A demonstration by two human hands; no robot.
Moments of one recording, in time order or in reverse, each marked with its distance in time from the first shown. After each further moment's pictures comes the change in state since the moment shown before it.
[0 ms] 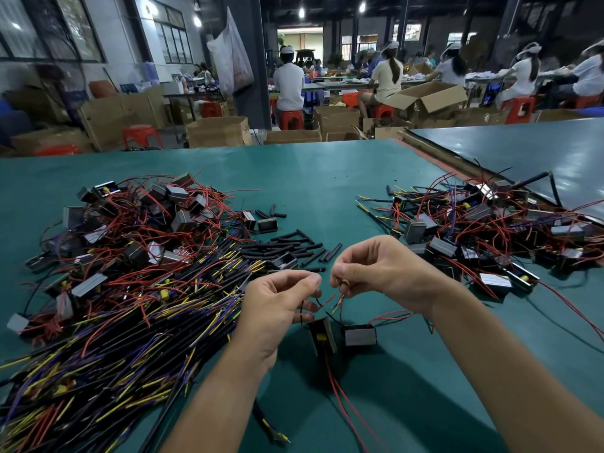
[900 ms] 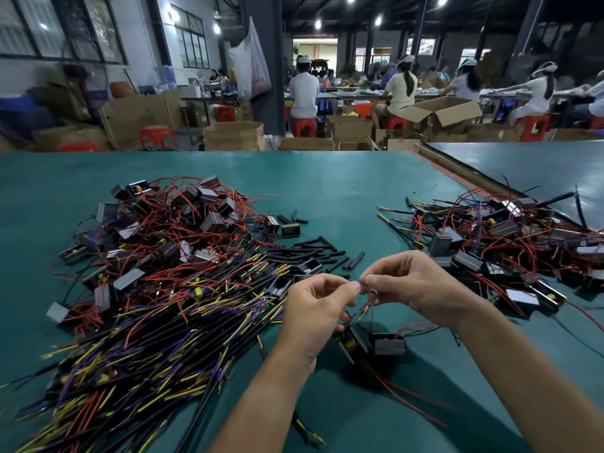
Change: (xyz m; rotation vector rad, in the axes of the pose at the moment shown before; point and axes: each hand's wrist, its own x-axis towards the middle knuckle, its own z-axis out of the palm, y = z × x) left_hand -0.006 0.004 0.004 0.062 -0.024 0.016; right_hand 0.005 0.011 0.002 0.054 0.038 0.000
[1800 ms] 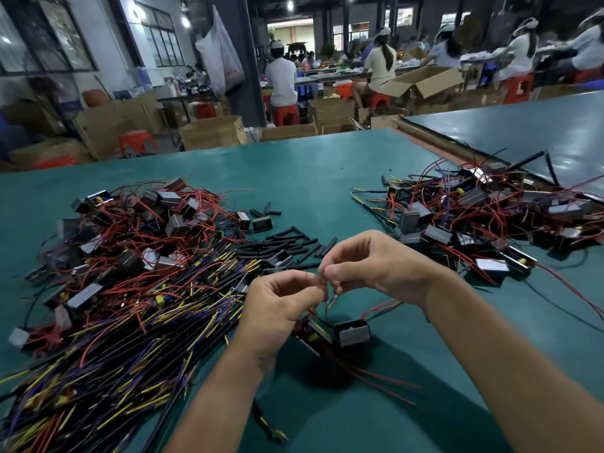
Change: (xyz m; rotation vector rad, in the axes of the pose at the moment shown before) left_hand -0.007 0.006 0.004 0.068 -0.090 0.095; right_hand 0.000 -0.001 -0.008 0.082 -0.176 -0.012
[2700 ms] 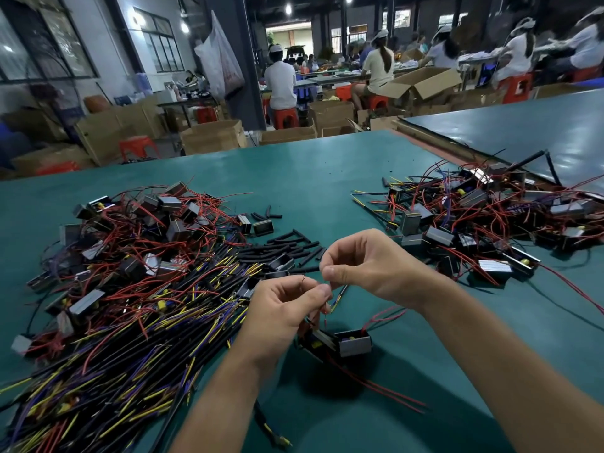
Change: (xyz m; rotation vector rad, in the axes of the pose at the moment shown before) left_hand 0.002 -0.001 -0.006 0.021 -0.111 0.059; right_hand 0.003 -0.005 0.013 -0.179 0.119 -0.144
